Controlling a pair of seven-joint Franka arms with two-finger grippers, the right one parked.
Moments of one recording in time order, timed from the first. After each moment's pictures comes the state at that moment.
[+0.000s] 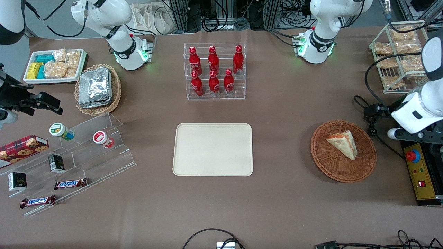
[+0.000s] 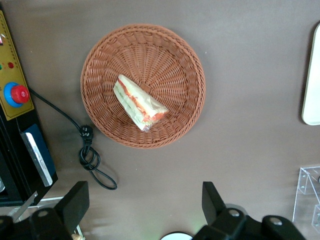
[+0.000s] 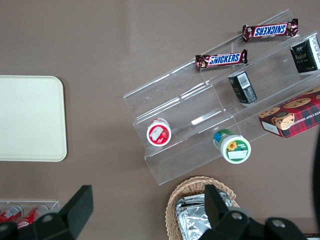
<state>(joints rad) 0.05 0.21 -0.10 -1.45 0.05 1.48 0.08</state>
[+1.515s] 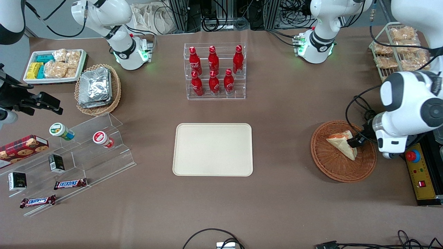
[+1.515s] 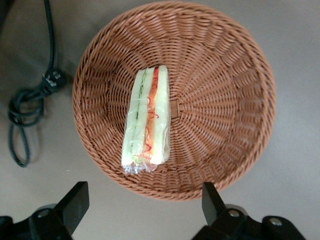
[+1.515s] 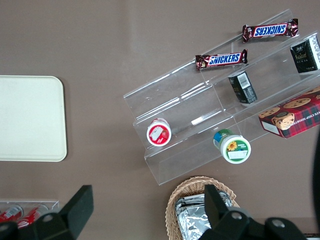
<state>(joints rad) 0.10 0.23 -0.10 -1.96 0.04 2.02 -0.79</state>
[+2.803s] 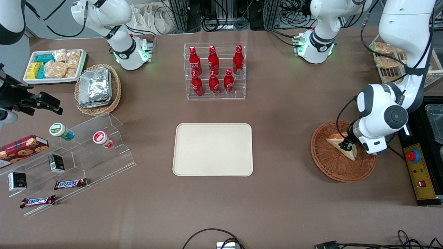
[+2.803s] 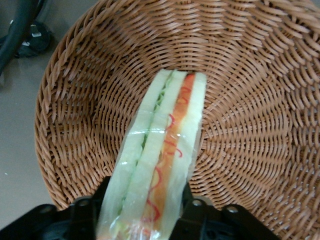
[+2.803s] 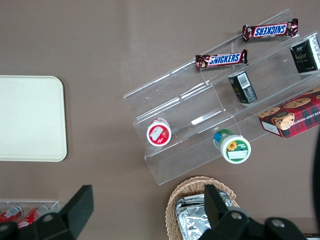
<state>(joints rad) 0.11 0.32 -0.10 -2.12 0.09 2.34 -1.12</state>
